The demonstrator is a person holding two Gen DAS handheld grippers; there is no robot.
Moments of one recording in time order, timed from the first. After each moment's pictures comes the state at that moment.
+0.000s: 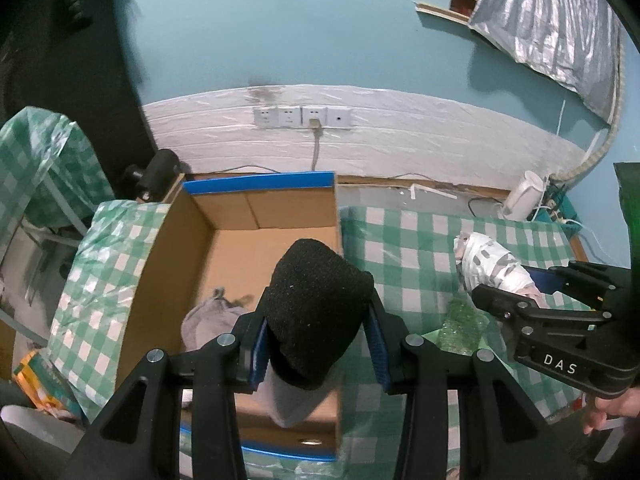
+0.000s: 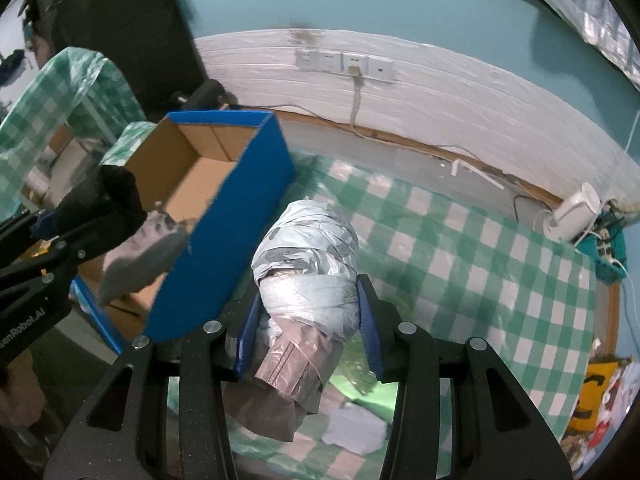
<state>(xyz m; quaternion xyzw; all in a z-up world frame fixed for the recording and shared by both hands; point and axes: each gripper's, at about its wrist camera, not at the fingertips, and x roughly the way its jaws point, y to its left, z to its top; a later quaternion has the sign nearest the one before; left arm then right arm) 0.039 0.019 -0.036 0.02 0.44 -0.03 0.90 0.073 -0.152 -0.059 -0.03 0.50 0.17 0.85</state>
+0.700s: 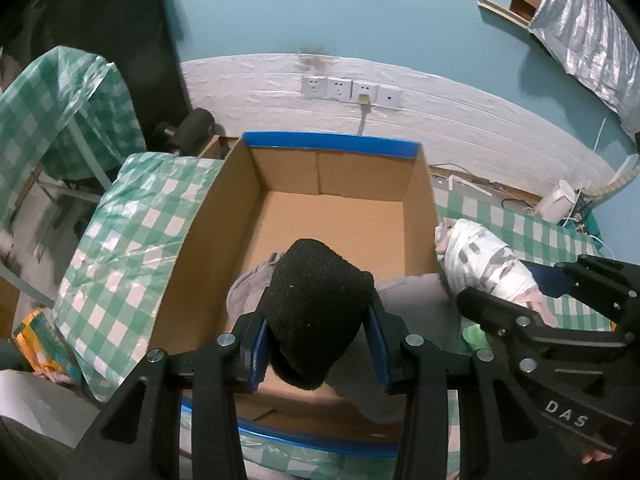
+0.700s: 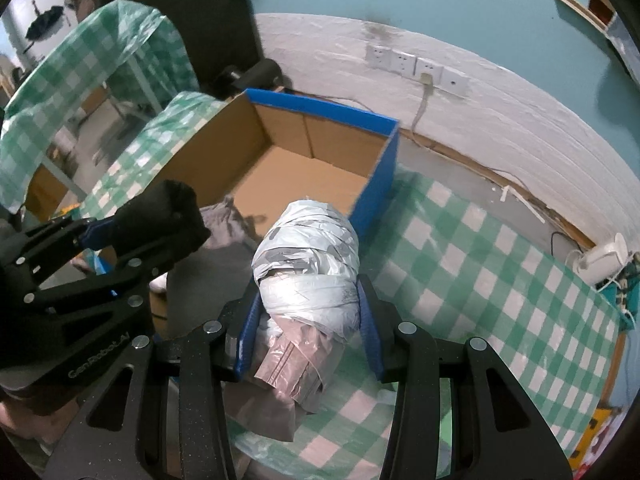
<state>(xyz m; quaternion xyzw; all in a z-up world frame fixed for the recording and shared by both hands) 0.043 0.089 -0.067 -0.02 0.47 0.02 0.88 0.081 -0.049 -0.067 -0.08 0.51 0.23 0.83</state>
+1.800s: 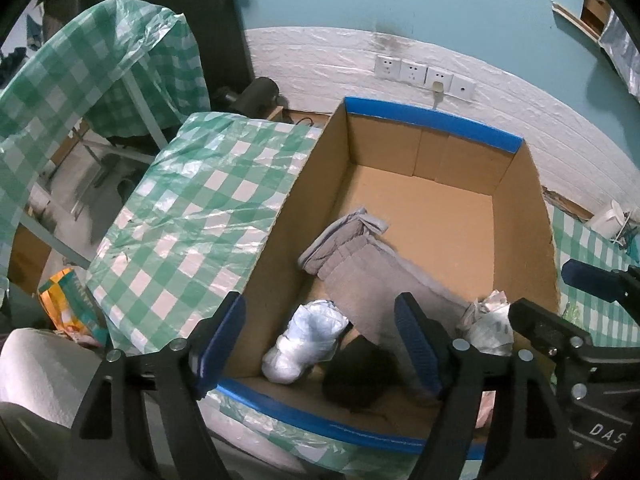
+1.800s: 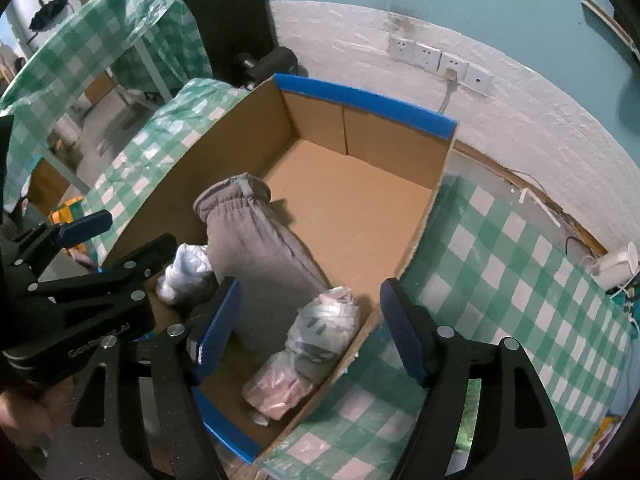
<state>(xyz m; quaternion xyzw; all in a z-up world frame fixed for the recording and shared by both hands) 0.044 0.155 -0.094 -0.03 0.50 0.12 0.86 0.090 -0.005 -0.085 -0.08 0.52 0.24 0.82</state>
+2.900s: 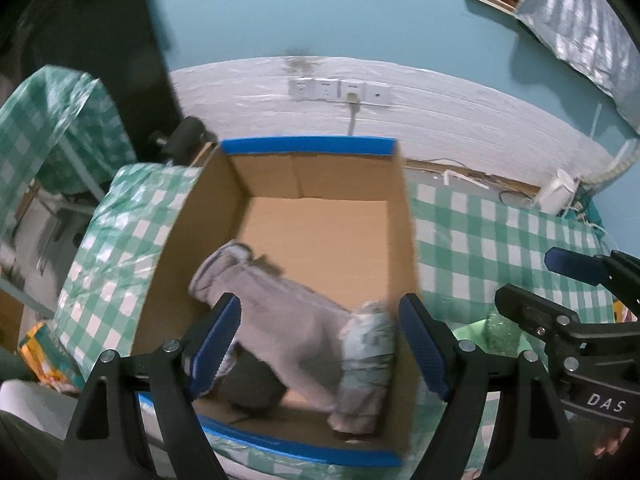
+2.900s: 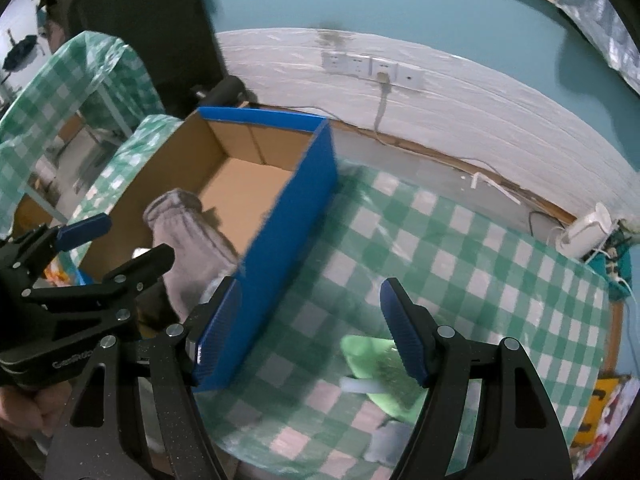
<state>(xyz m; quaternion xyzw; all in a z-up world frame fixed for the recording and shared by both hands) 0.048 0.057 -0.067 0.00 0.47 0.01 0.88 0.076 -0.107 -0.062 -0.04 0.50 0.18 0.85</state>
